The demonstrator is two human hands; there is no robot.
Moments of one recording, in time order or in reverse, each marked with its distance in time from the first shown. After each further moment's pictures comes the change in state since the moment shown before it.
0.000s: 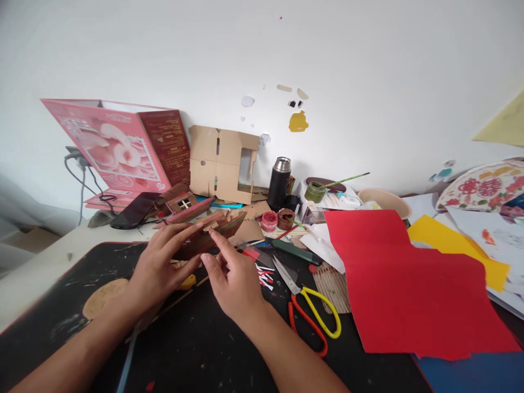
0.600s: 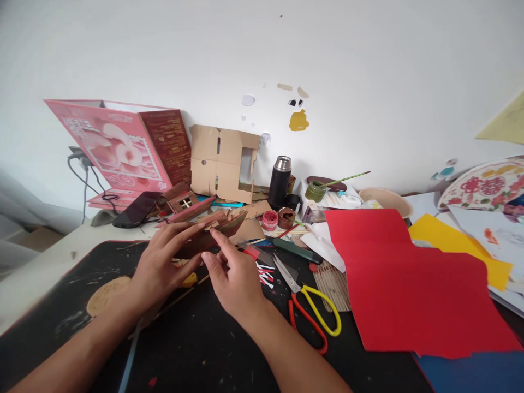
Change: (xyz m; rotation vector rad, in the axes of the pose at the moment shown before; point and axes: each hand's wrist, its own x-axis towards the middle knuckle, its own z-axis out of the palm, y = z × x) left_hand -0.001 0.000 0.000 0.023 -0.010 0.002; right_hand 0.000 -0.002 -0.001 0.007 -0.016 0.008
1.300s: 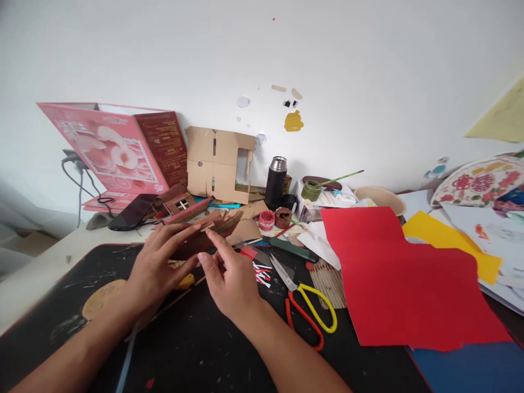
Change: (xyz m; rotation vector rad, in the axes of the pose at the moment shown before) left_hand -0.001 -0.002 0.001 0.015 0.006 0.019; right_hand -0.001 -0.002 0.002 -0.004 0.063 -0.069
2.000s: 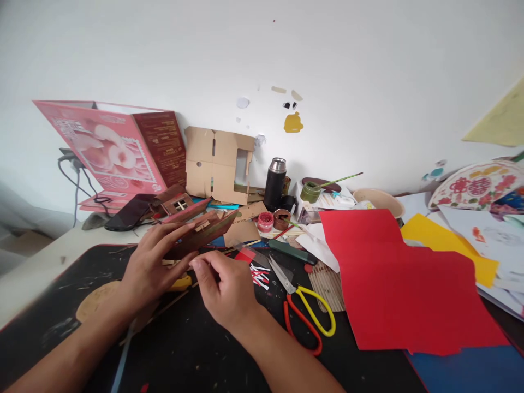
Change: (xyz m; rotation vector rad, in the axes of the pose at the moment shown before) left_hand 0.002 -0.005 0.001 -0.016 0.026 -0.021; right_hand -0.002 -0.018 -0.004 -0.045 0.017 -0.134
